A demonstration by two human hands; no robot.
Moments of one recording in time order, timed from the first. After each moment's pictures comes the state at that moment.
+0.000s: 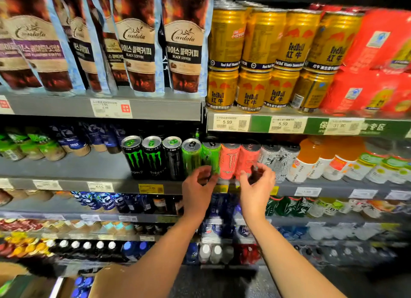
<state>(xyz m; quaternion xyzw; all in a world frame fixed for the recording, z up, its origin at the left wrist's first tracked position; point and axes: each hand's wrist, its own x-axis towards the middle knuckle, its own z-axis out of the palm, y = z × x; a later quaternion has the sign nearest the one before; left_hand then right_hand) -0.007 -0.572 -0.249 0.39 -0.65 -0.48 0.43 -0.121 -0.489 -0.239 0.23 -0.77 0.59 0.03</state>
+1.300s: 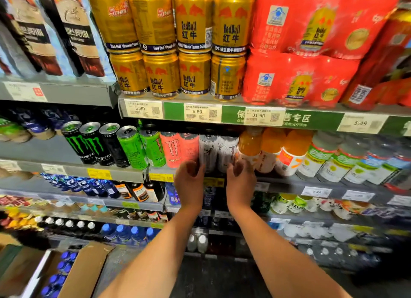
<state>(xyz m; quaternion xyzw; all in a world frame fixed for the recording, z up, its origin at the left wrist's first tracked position) -0.168 -0.479 -0.277 0.53 -0.61 -0.34 0.47 -0.270 -0.415 -0.272 0.28 -0.79 0.55 -0.03</state>
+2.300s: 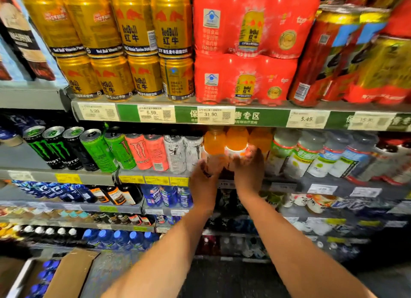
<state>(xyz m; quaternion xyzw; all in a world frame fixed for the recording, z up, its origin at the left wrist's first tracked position) -0.269 -0.410 -0.271 0.49 -0.65 -0.41 0.42 -0.375 -0.366 -0.242 0.30 -0.81 0.51 0.04</state>
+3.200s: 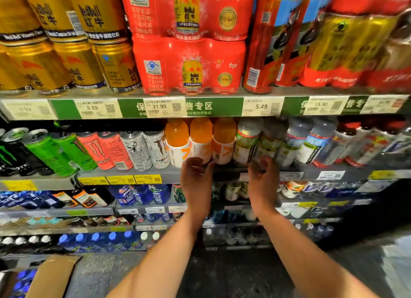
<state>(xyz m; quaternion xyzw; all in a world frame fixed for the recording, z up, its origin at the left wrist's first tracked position) -0.327 -0.356 -0.274 0.46 -0.60 -0.45 0.49 -0.447 -0.263 -0.268 0.19 -0.79 0.58 -0.04</state>
